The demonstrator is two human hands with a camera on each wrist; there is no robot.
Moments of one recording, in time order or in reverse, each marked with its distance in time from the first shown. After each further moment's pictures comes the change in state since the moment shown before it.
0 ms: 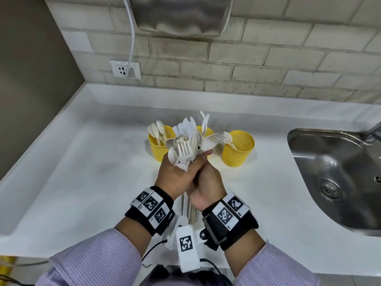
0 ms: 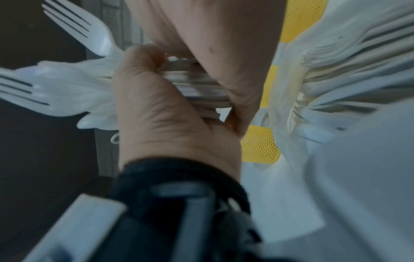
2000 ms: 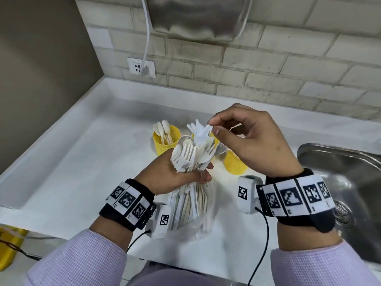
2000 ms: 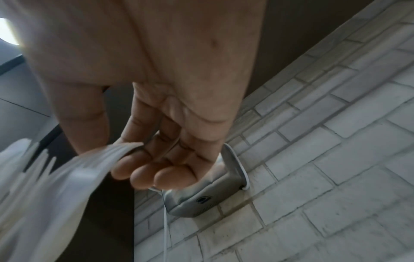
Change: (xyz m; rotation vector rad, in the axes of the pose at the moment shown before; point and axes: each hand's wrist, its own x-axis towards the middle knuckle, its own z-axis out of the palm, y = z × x) left_hand -0.010 0.062 -0.010 0.205 -0.394 -0.078; right_hand -0.026 -0.172 -0.002 -1.145 -0.481 -0.797
